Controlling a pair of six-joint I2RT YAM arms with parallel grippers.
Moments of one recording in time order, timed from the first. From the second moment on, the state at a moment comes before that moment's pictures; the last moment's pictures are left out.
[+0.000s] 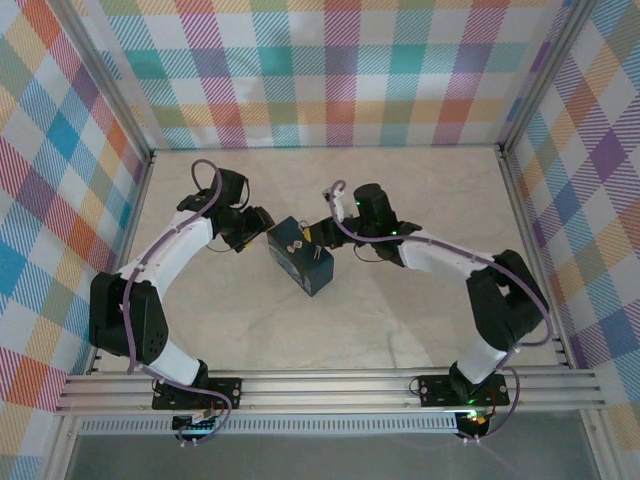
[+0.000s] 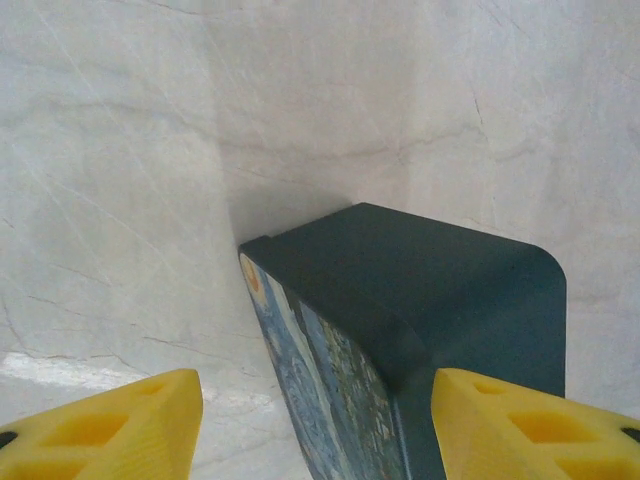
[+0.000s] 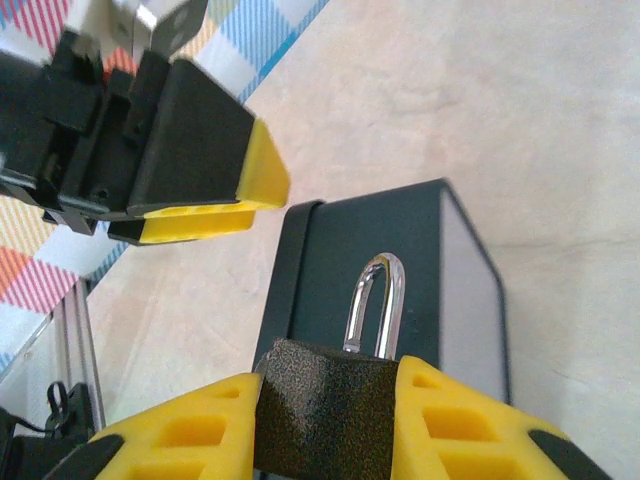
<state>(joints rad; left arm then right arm) -0.26 1.54 1.24 -0.77 0.17 -0.84 0.62 1.62 1.05 0.08 -0.53 0.36</state>
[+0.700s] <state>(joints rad) -0.25 1.45 1.23 -0.84 0.11 -0.81 0.42 1.55 0.68 -0.05 -0.17 0.30</state>
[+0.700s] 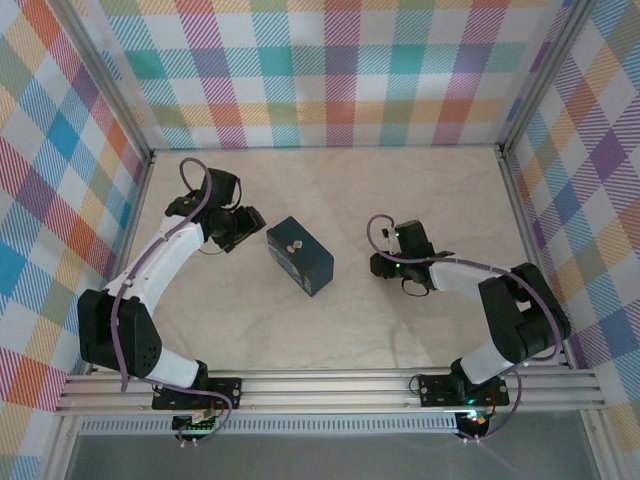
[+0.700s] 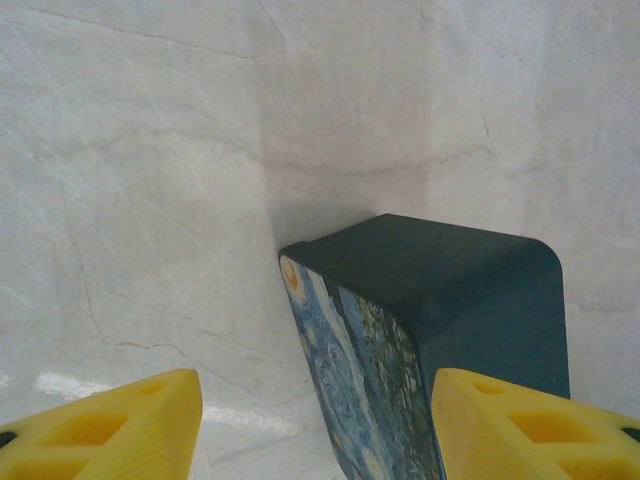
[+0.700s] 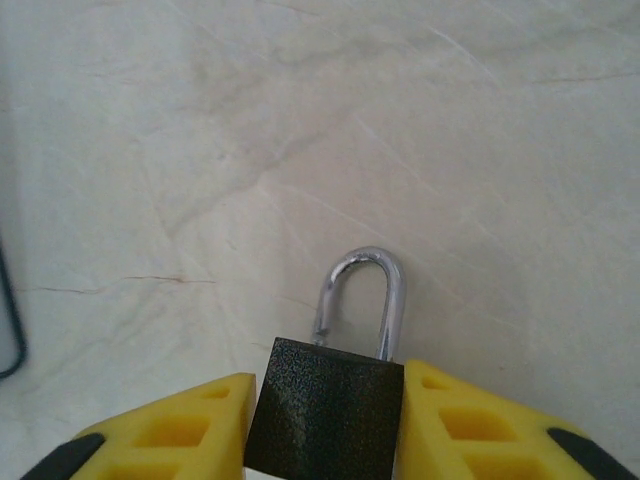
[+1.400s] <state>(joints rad) -0.25 1.42 1.23 -0.87 0.09 -0.79 0.70 1.45 0.92 -0.11 -0.30 0.15</state>
